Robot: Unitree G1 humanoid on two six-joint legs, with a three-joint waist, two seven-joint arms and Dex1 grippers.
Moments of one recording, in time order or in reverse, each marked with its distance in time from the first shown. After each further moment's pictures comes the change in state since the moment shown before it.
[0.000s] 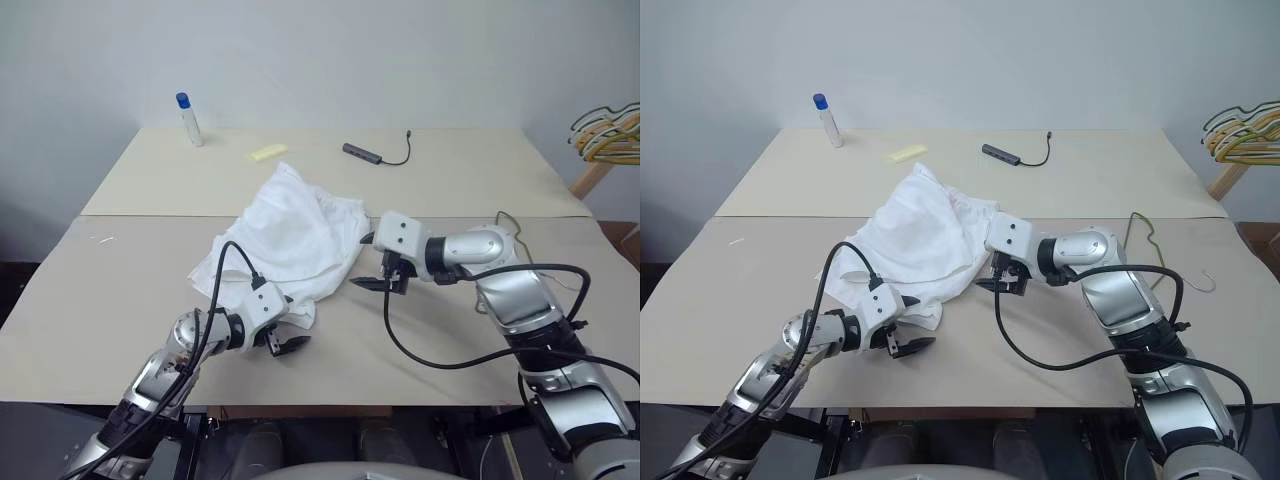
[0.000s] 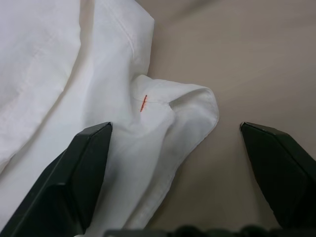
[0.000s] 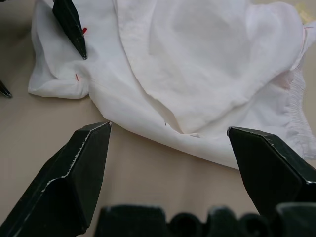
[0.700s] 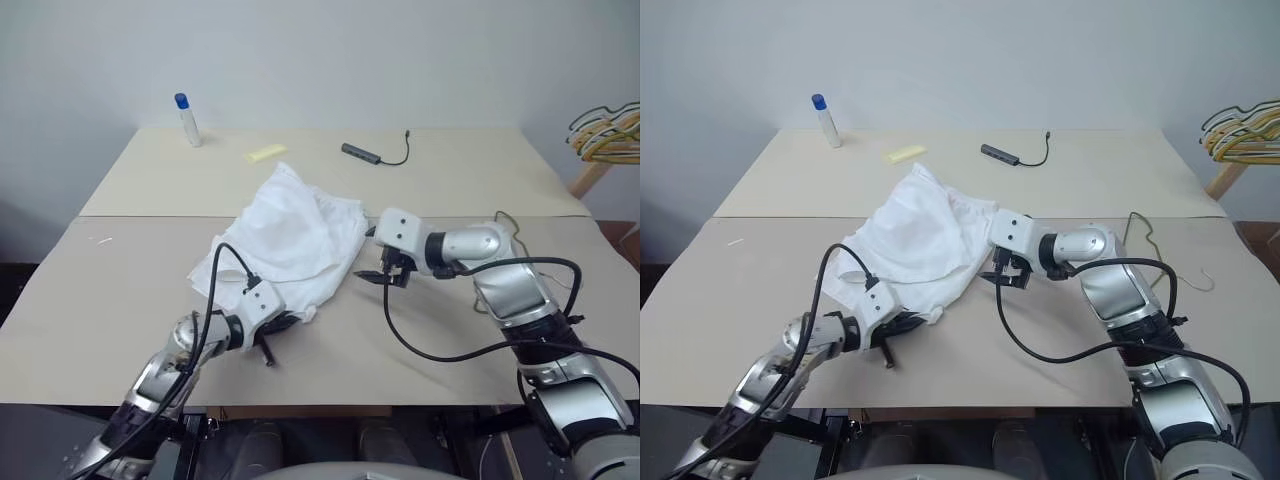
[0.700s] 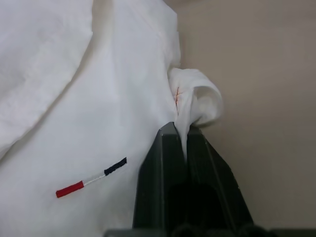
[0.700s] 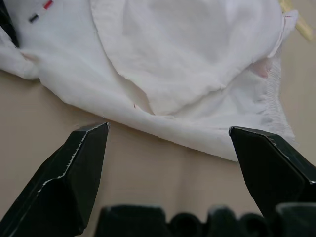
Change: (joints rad) left arm 0.063 0.061 0.055 -0.001 -0.037 -0.062 -0.028; right arm -0.031 -0.018 0.040 0.120 -0.099 -0.153 -0.057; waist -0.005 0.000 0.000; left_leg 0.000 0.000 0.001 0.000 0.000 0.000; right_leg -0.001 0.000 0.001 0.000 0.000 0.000
